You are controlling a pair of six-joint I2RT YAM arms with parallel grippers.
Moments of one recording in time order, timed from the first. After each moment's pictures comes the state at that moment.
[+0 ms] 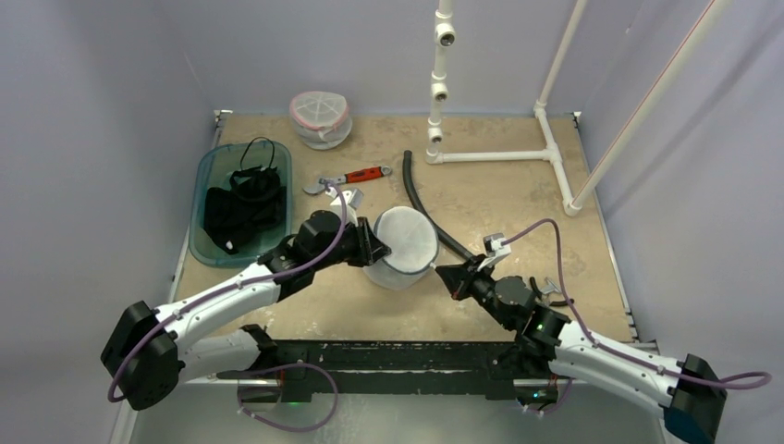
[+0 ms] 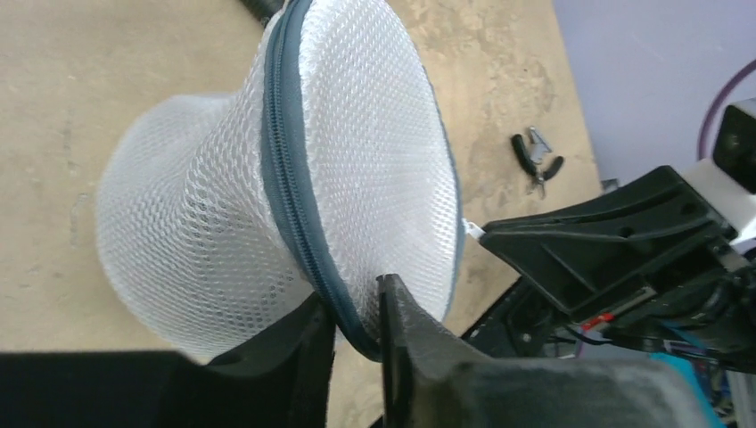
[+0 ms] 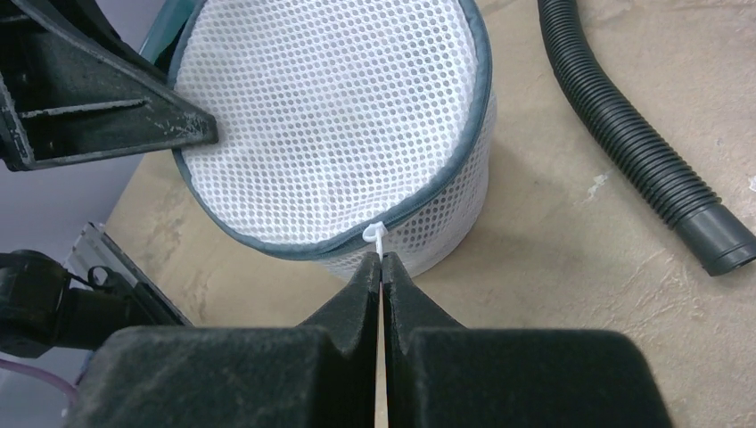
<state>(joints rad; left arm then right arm) -0.76 1.10 0.65 0.01 0.14 -0.71 0.95 0.54 0.12 0.23 0.31 0.65</state>
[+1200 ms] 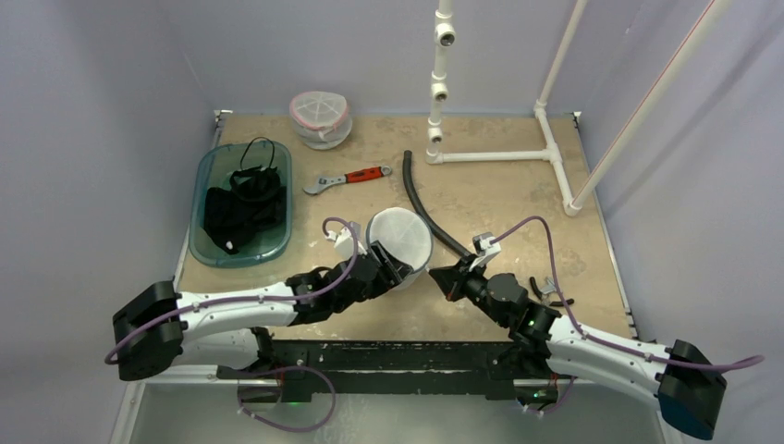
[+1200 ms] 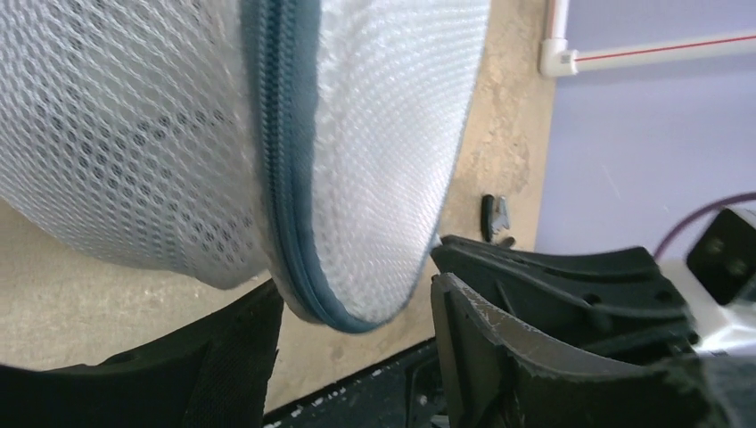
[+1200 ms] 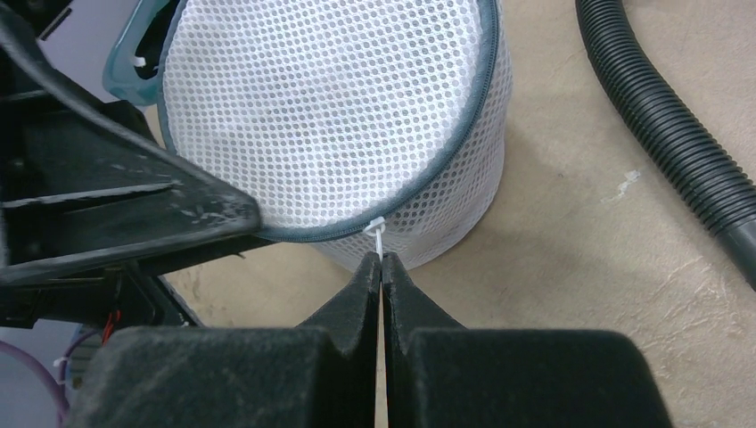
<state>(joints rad) -1.13 1.14 0.55 0.04 -0.40 -1.36 0.95 0.69 0.12 0.34 0.23 0.62</state>
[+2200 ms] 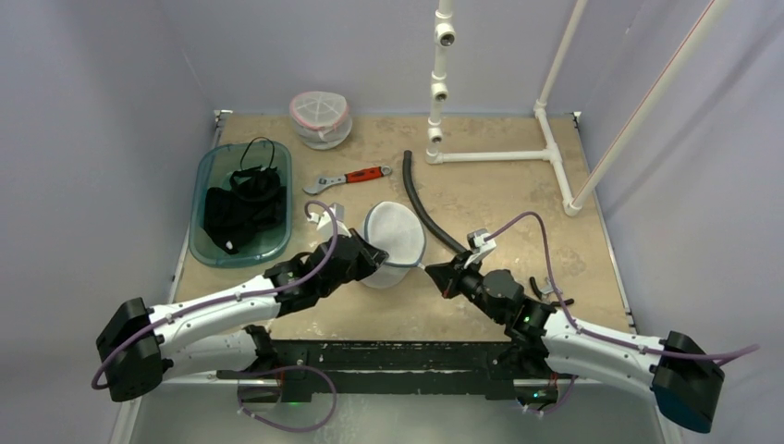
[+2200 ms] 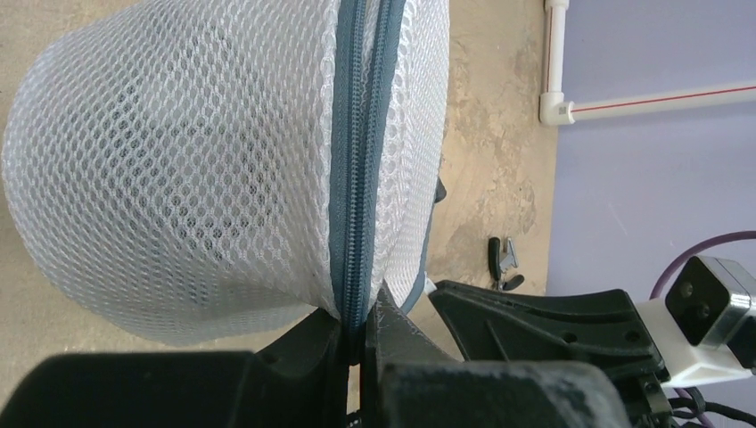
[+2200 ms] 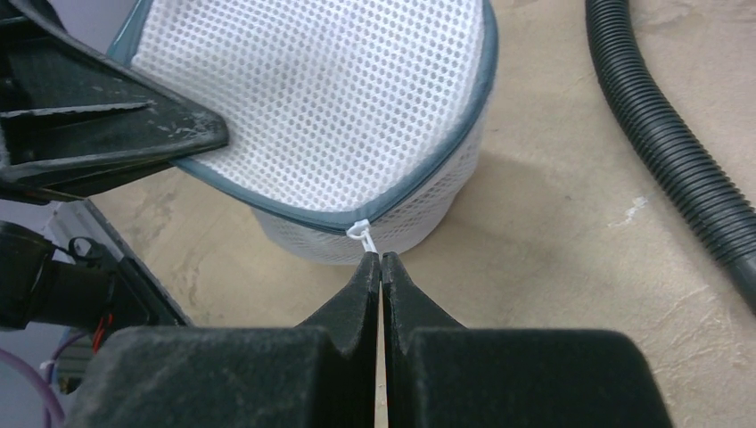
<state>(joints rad) -0.99 1.06 0.62 -0.11 -0.40 -1.23 0.96 0.76 0.16 0.39 0.22 0.58</state>
